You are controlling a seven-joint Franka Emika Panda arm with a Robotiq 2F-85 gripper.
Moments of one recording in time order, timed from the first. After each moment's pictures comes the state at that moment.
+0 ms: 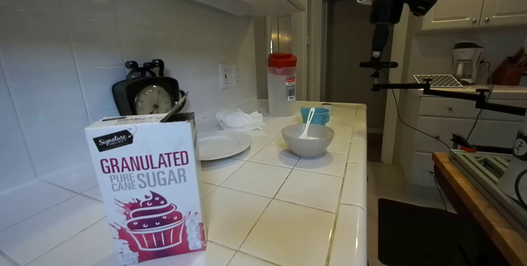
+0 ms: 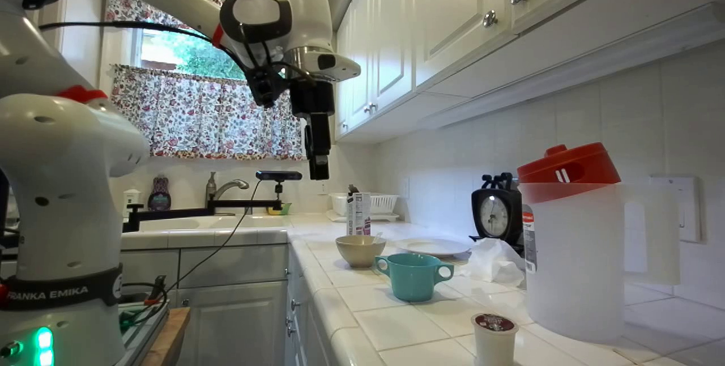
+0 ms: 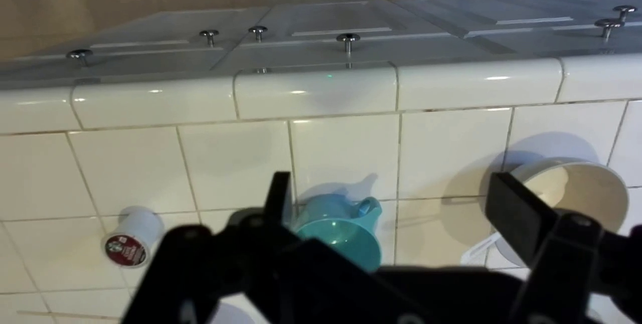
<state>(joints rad) -0.13 -0.70 -0.13 -2.70 -0.08 2.13 -0.08</state>
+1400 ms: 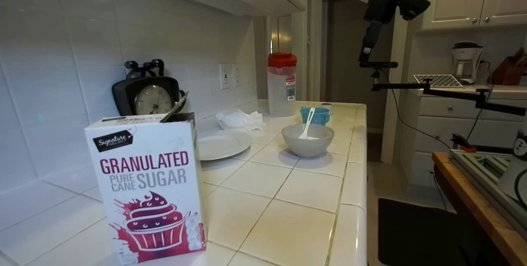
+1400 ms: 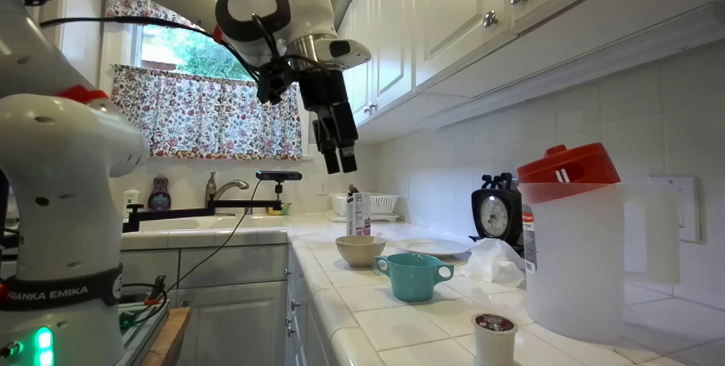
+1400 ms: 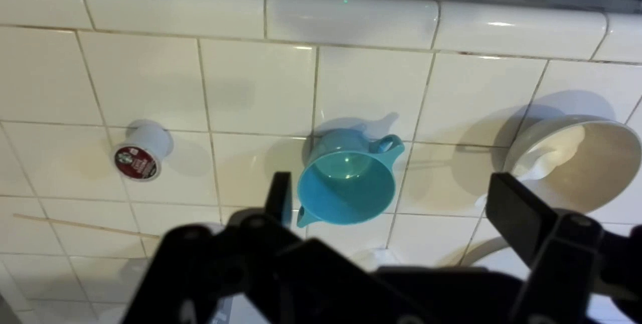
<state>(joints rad) -0.13 -0.68 -0.22 -2.69 -0.08 2.29 -0.27</state>
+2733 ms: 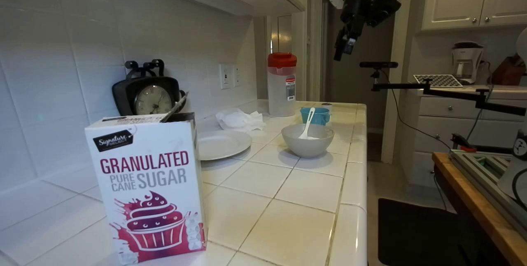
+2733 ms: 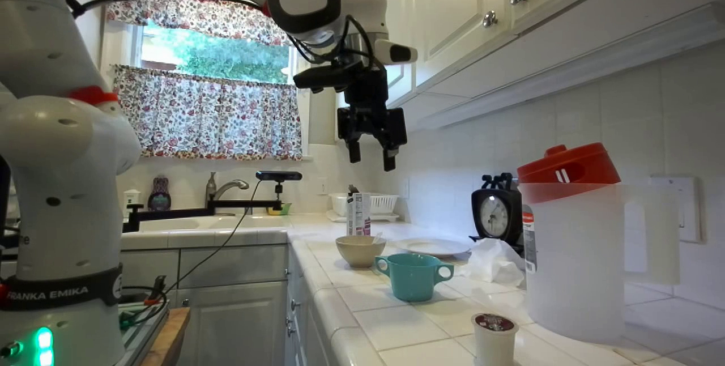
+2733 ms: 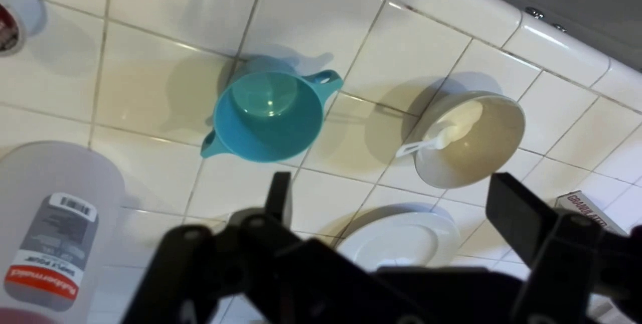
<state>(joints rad) 0.03 -0.43 -0.40 -2.43 0.20 2.15 -0.78</state>
